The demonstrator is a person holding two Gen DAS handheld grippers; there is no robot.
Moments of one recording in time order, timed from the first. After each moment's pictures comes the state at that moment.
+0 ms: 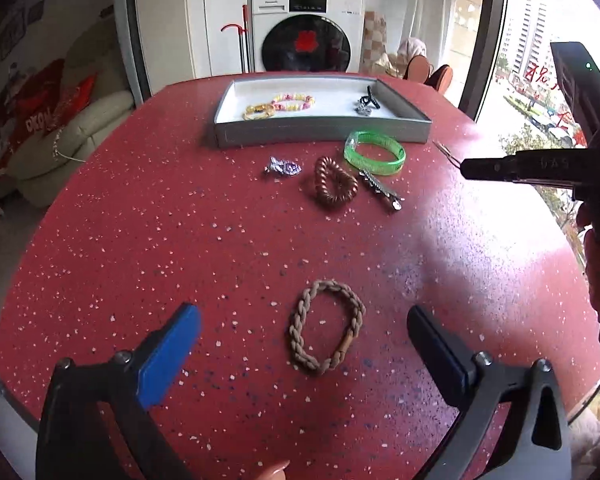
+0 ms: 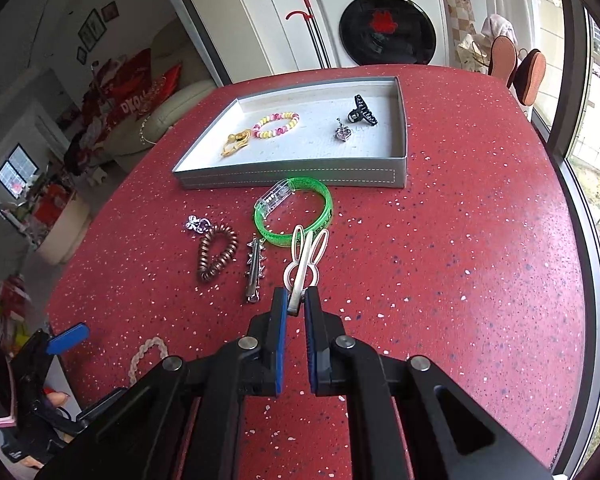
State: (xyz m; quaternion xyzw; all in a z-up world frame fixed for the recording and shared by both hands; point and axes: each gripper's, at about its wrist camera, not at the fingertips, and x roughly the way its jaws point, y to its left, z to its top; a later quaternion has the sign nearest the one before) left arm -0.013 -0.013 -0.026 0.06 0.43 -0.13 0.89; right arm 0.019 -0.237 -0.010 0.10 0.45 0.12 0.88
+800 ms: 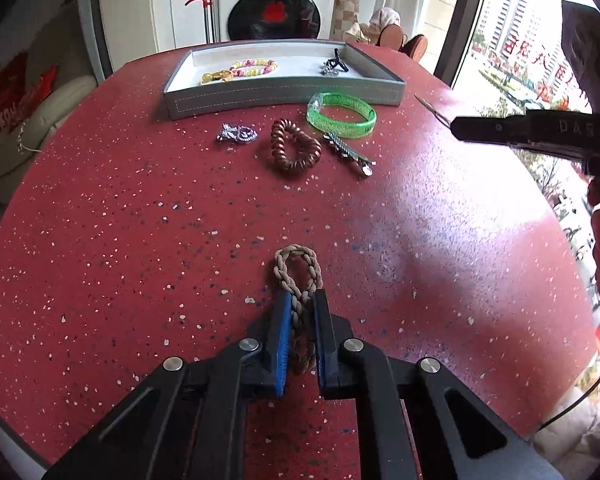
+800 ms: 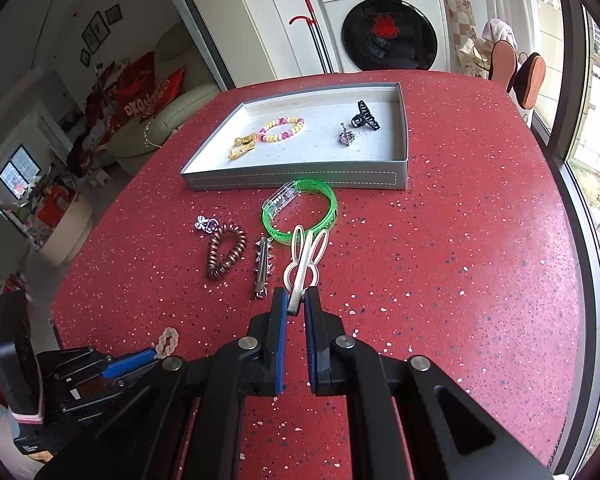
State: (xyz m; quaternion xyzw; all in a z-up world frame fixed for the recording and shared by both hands) left arm 0.035 -0.047 -0.083 0.05 0.47 -0.19 0.86; right arm 0.012 -0.238 -0.002 0.10 0.44 0.13 0.88
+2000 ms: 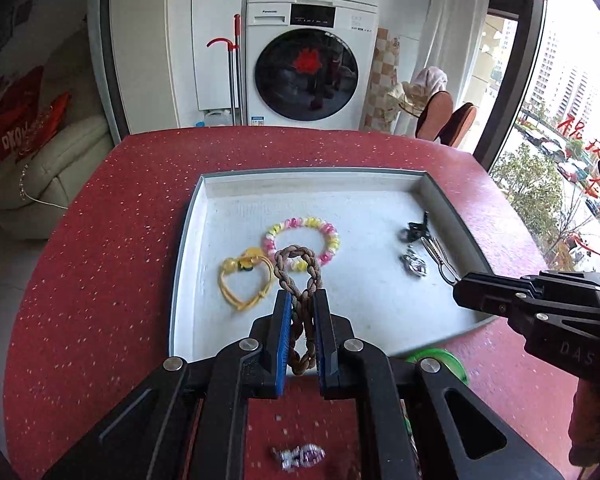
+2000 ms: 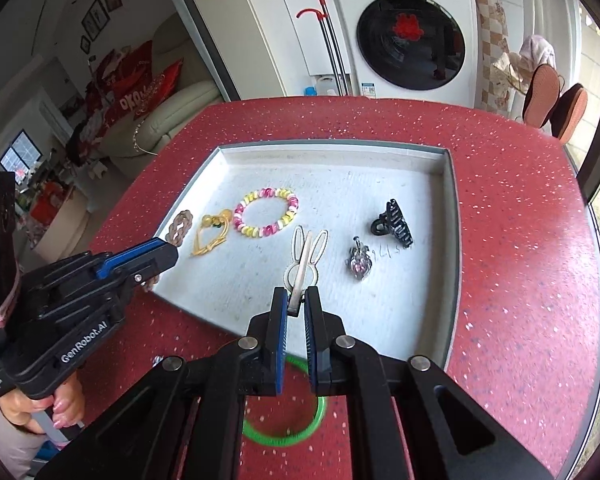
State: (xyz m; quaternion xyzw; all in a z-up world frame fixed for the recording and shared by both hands) left arm 0.240 -0.057 0.003 0.03 0.42 -0.15 0.90; right arm 0.201 -0.228 0.000 0.09 0.47 0.14 0.87
